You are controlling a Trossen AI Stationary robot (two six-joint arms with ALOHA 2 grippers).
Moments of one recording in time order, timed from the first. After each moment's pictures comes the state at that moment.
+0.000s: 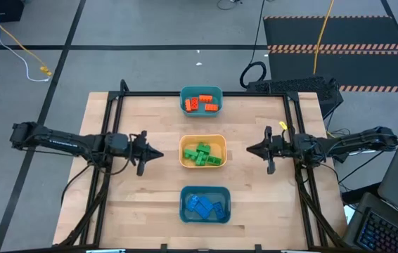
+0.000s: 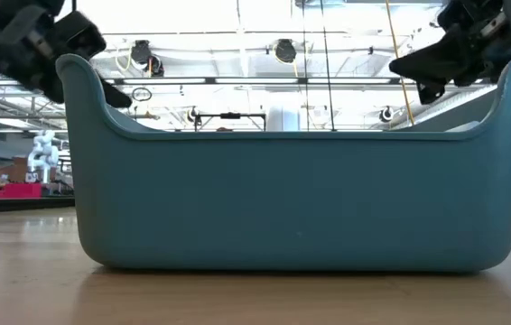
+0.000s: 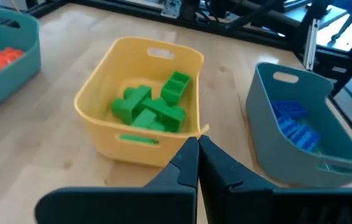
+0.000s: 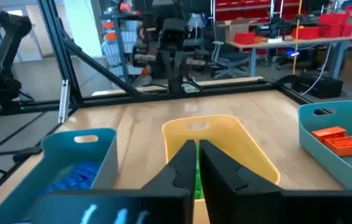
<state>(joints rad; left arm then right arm) -0.06 0.70 0.24 0.12 -0.02 -0.22 0.09 0.52 0.13 0.32 0.13 0.11</state>
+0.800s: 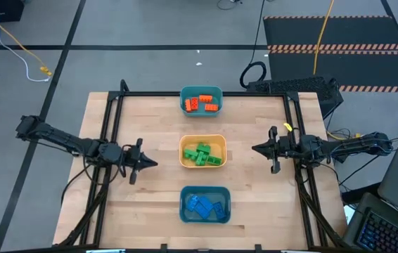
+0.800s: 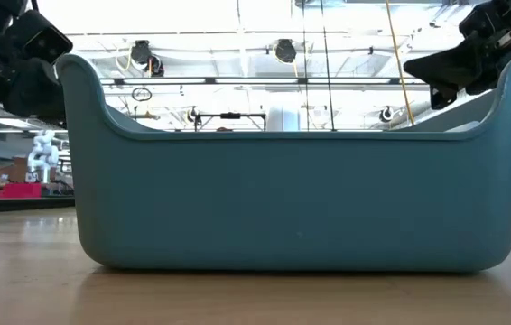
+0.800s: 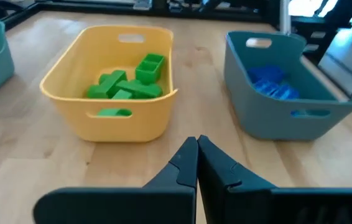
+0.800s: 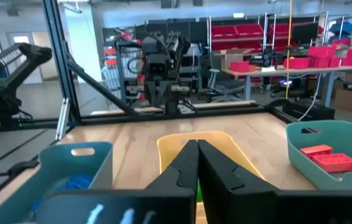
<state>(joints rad) -0.28 0.55 0.12 0.10 -0.18 -0.15 0.09 0.30 0.02 0.35 0.13 0.06</state>
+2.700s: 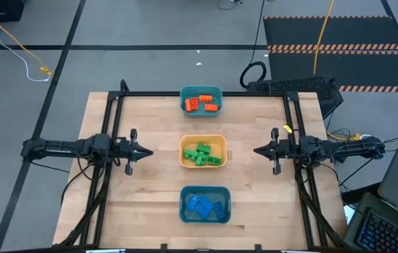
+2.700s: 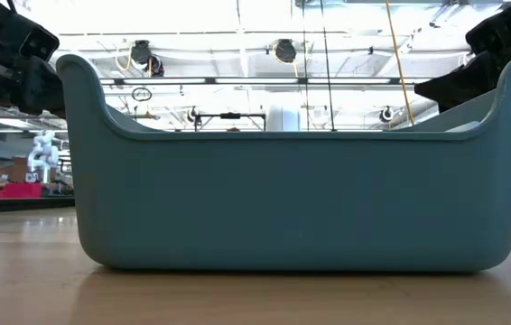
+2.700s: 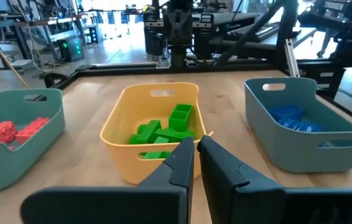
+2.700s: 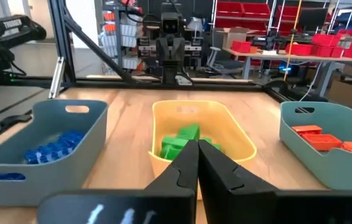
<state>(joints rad) -0.02 0.14 0.01 0.01 0.03 0.04 0.09 0.10 0.02 0.03 0.13 -0.02</state>
